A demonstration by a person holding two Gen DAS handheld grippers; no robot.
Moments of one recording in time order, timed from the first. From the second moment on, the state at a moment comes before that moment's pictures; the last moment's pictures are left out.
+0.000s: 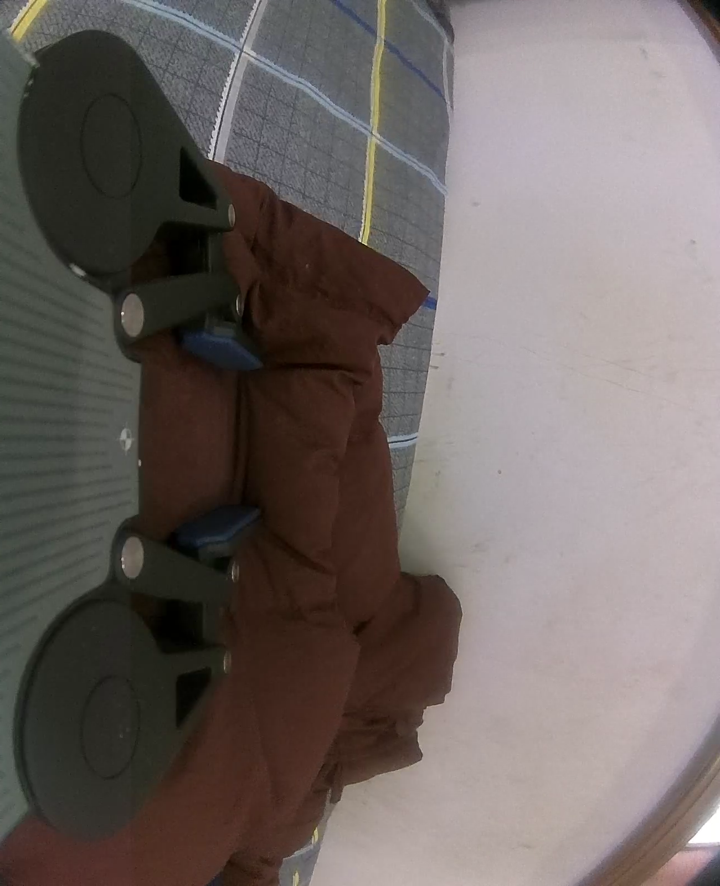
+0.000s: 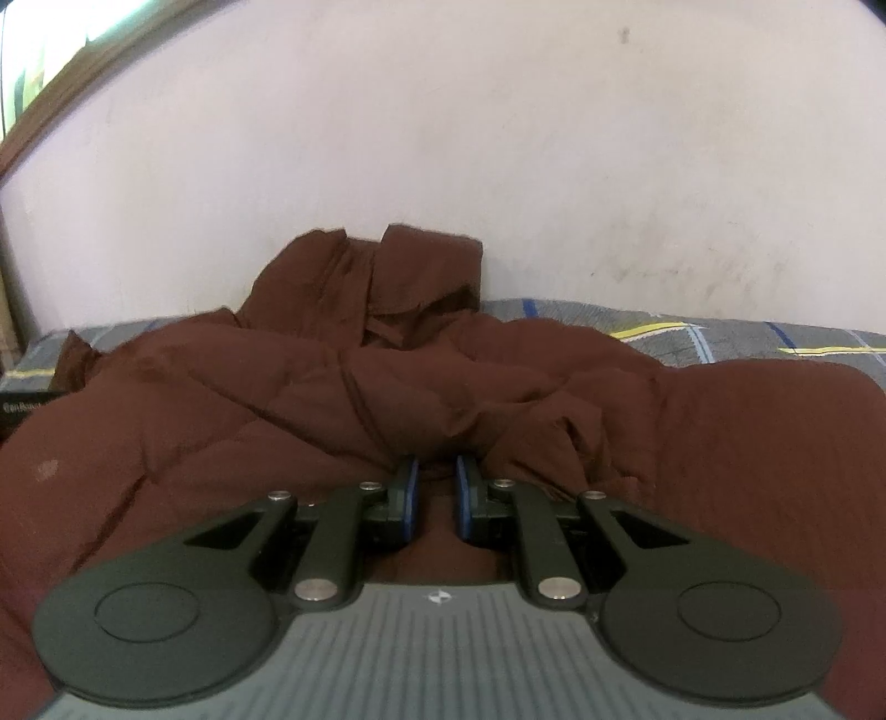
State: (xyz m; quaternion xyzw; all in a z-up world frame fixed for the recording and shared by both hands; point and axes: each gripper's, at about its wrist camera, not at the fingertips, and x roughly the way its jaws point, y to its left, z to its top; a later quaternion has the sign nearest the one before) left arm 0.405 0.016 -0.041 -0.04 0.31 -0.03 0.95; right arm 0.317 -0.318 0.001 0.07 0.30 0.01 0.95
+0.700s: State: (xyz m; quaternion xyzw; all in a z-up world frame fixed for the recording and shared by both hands) left arm 0.404 0.012 -0.042 -0.03 0.31 -0.03 0.95; right arm 0.379 -0.220 0.050 -0.06 0.30 0.05 0.95
